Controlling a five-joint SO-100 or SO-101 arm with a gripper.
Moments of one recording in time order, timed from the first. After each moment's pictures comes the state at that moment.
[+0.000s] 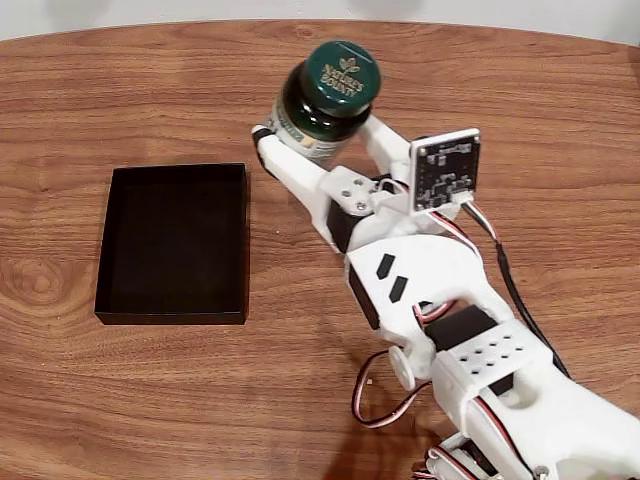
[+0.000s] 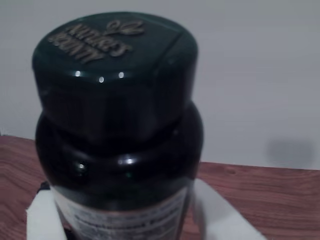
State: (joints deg) arm -23.2 134.4 162.4 -34.4 174.7
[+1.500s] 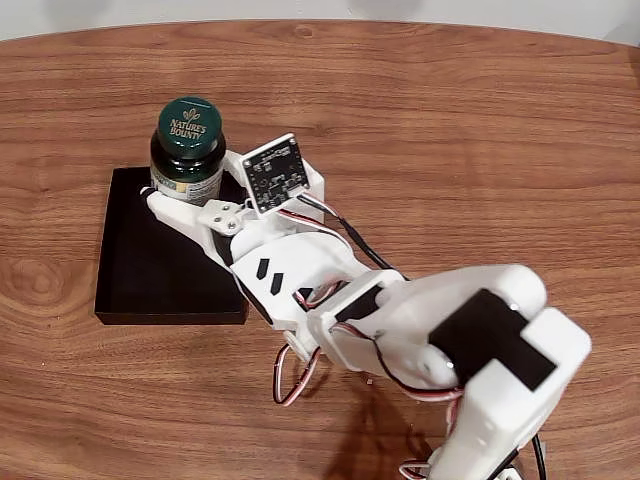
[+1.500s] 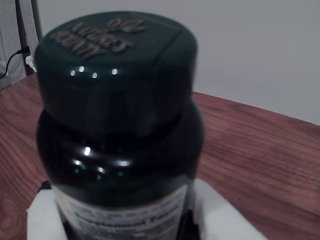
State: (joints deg) arm -37.8 80.0 136.9 -56.2 175.4
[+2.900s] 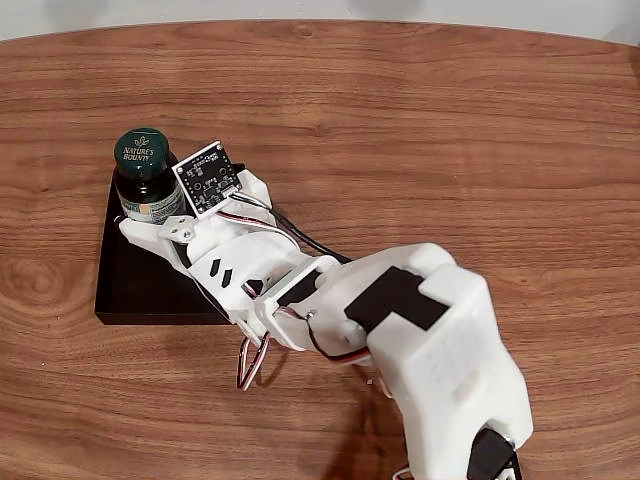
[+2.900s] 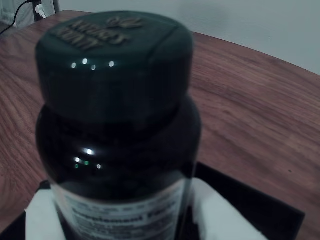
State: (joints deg) arm -41.3 60.2 117.2 -45.5 175.6
